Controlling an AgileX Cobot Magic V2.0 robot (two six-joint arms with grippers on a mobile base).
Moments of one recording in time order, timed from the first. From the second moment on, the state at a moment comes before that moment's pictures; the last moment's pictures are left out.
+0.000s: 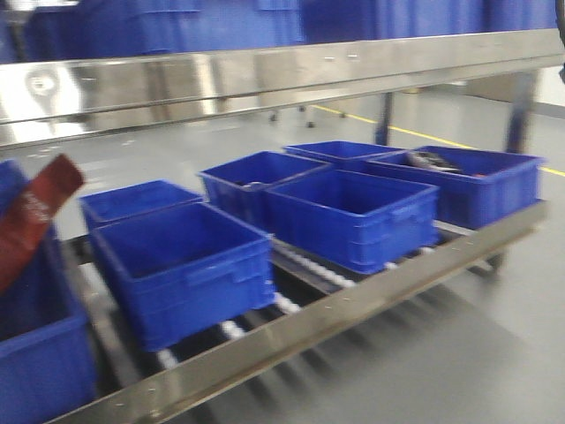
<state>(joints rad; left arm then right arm) -0.27 1.64 -1.94 0.13 0.91 -0.25 0.38 1.58 -1.96 -0.31 0.99 0.37</state>
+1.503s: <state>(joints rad) -0.27 1.64 -1.94 0.13 0.91 -0.25 0.38 1.58 -1.96 -0.31 0.98 0.37</state>
